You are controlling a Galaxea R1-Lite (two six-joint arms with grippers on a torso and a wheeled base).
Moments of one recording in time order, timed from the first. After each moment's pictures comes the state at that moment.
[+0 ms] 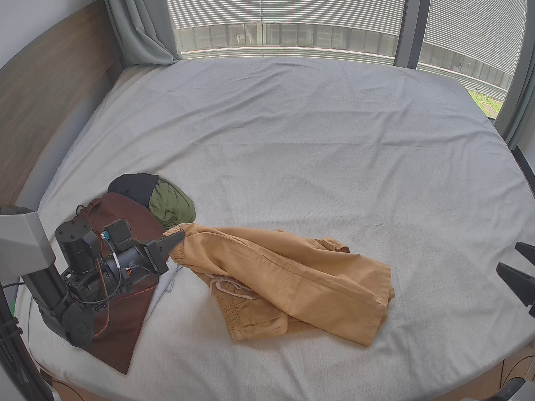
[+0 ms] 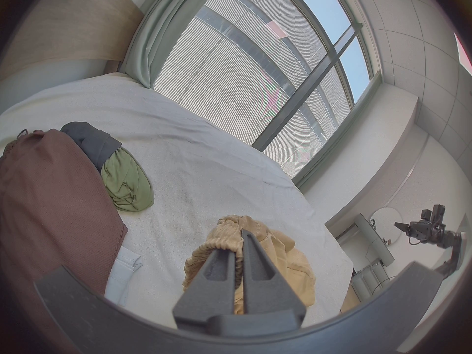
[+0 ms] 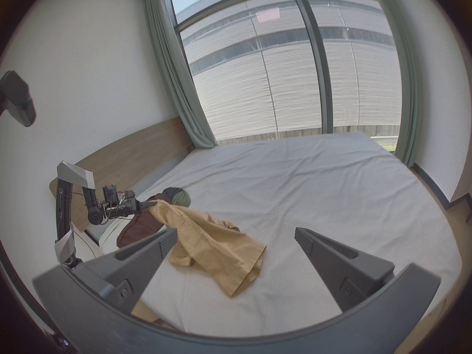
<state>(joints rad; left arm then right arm) -0.20 2.01 -0.35 -1.55 -0.41 -0.44 0.08 0.70 -0.42 -0.10 0.30 0.08</state>
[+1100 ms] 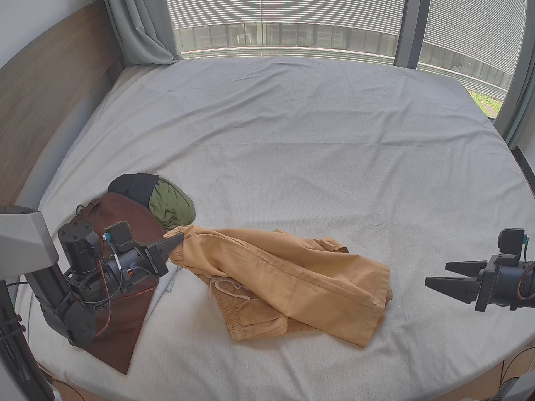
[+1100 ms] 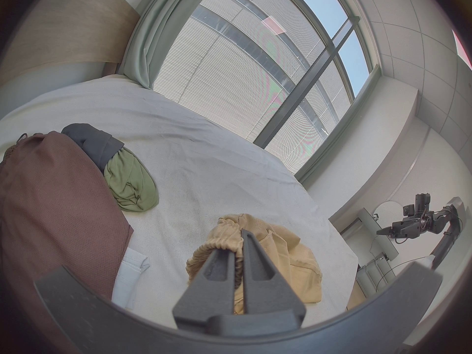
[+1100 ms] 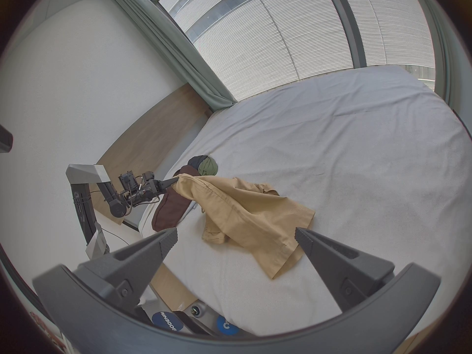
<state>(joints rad) -0.19 2.04 -0.36 -1.55 -0.42 -0.40 0.26 1.17 -0.40 -0.33 0.41 0.22</state>
